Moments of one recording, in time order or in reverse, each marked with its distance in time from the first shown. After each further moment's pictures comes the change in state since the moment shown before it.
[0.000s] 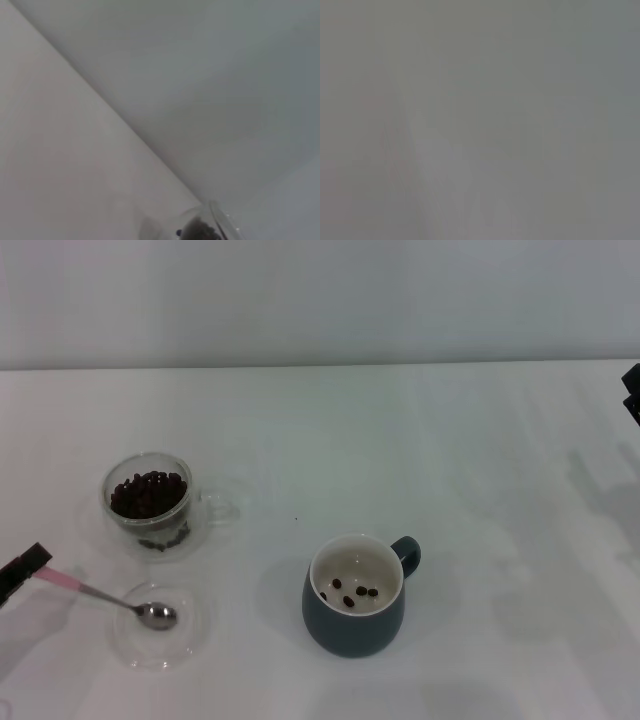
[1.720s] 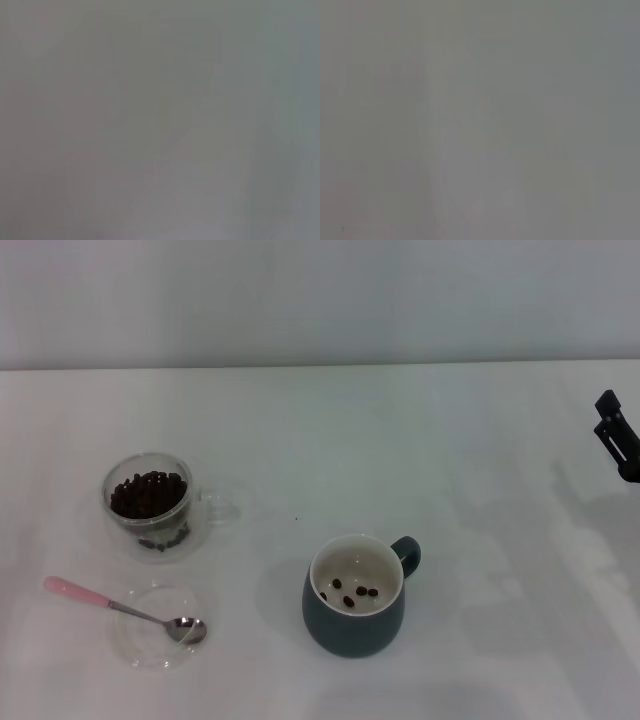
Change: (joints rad) left arm -0.005 -0.027 -0.278 -0.082 -0.398 0.124 1.157; right arm -0.016 0.003 0.002 0.096 0.003 0.017 -0.293
